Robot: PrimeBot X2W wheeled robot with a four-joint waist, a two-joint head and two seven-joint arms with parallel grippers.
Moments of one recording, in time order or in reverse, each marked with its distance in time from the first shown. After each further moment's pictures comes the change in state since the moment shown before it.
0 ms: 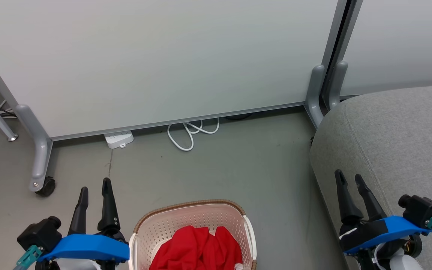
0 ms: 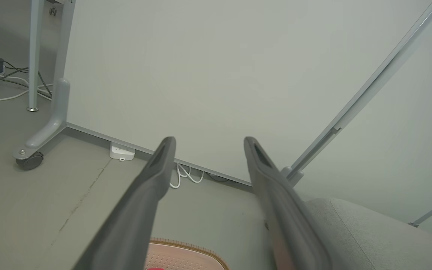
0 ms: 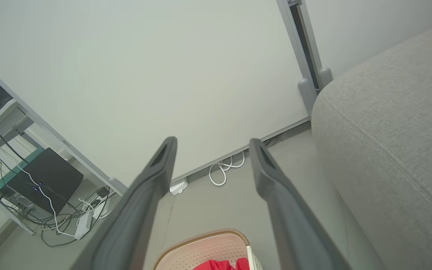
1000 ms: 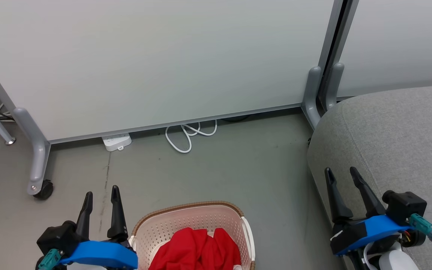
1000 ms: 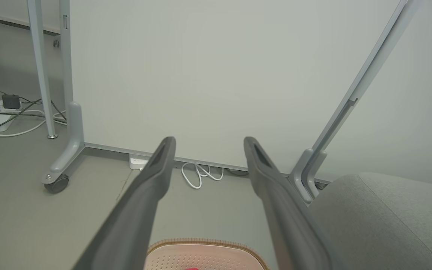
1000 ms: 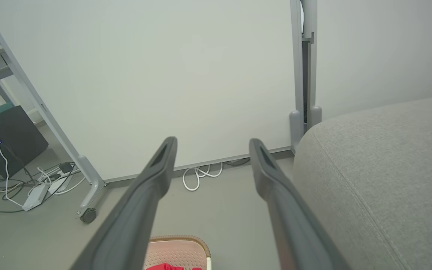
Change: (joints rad) left arm 0.003 0.003 -0.028 0.069 0.197 0.018 -0.071; right arm -0.018 -0.002 0.023 0.003 -0.277 0.000 -0.056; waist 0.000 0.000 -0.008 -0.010
